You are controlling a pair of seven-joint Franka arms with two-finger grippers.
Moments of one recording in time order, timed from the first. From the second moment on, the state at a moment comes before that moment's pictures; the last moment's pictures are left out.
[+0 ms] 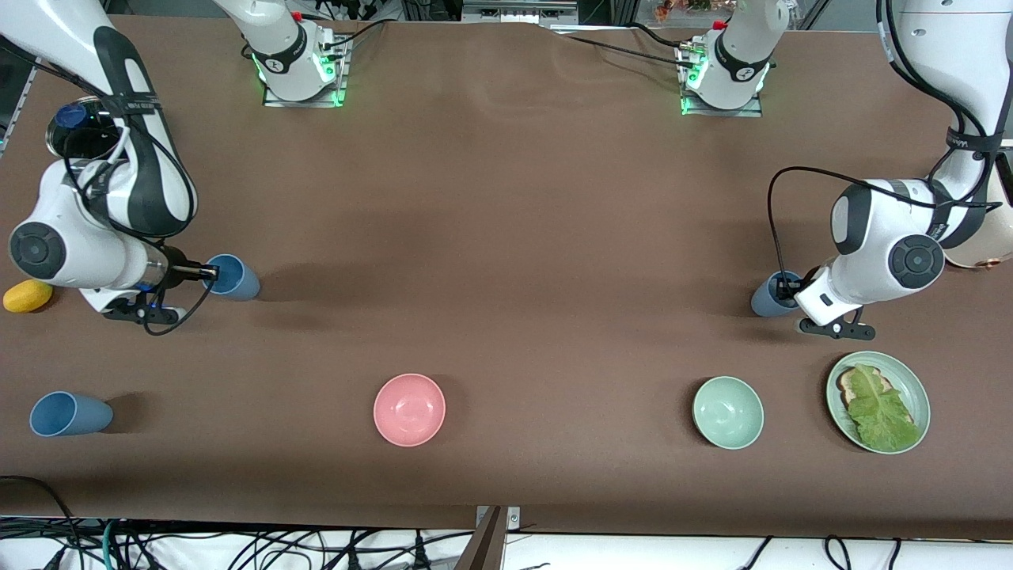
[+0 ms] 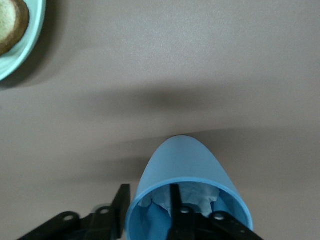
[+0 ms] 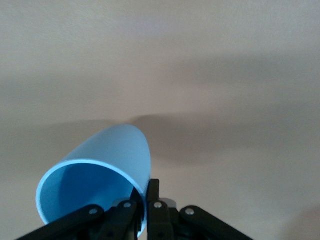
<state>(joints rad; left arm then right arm) 0.13 0.43 -0.07 -1.97 0.14 2.23 0.09 -0.07 0.39 0.00 -1.86 -0.04 1.99 0.04</state>
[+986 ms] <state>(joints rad) -0.10 0.48 -0.39 -1.71 -0.02 2.05 -0.58 -0.01 0.42 0.00 -1.57 -0.04 1.76 0.05</state>
